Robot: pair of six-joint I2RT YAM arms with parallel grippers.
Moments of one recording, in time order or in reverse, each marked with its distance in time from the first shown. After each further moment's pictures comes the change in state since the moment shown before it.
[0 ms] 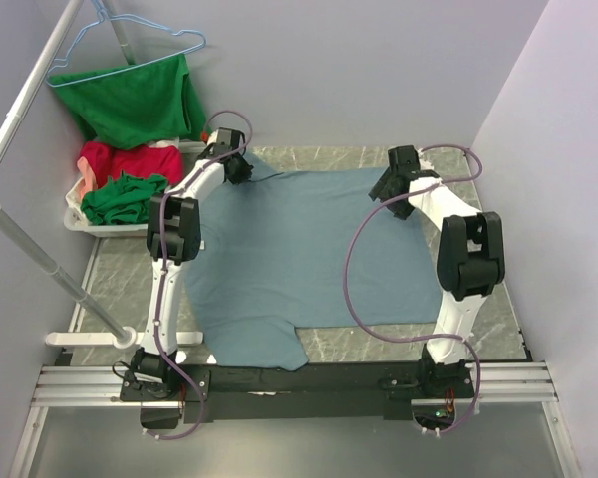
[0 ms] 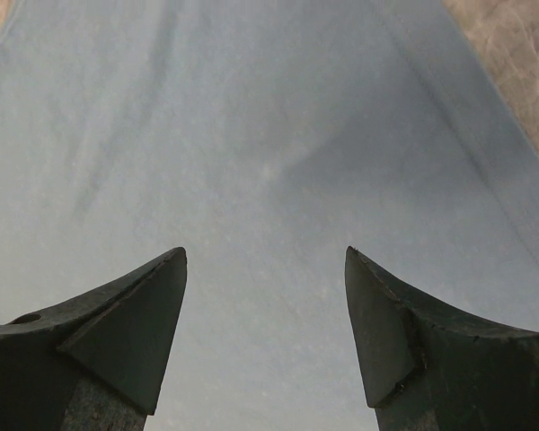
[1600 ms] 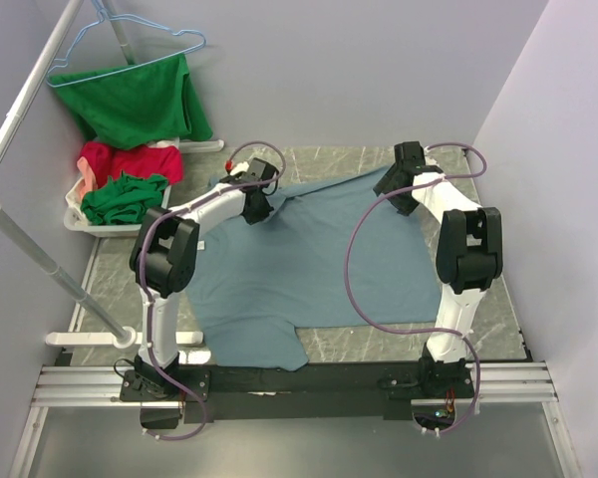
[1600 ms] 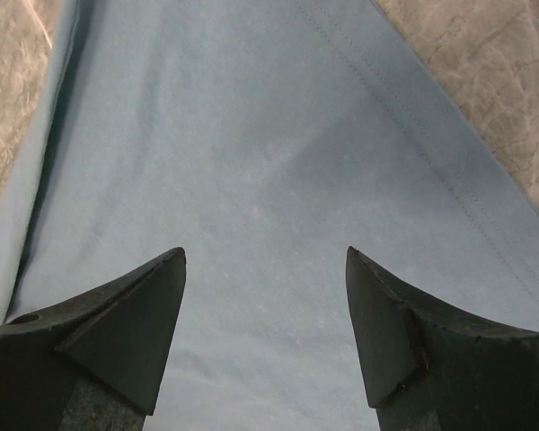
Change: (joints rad) left arm -0.248 -0.465 -0.601 -0.107 -0.211 -0.032; right arm -0.044 0.069 0.080 -0.014 -0.017 0.021
